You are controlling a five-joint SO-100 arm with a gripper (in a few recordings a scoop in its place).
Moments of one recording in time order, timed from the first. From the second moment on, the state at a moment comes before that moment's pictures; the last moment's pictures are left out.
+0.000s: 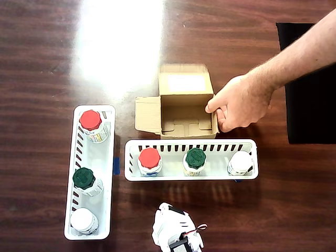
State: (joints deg) arm -15.2 192.0 169.6 64.7 43.2
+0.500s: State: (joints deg) arm -9.9 192.0 169.6 63.9 66.9
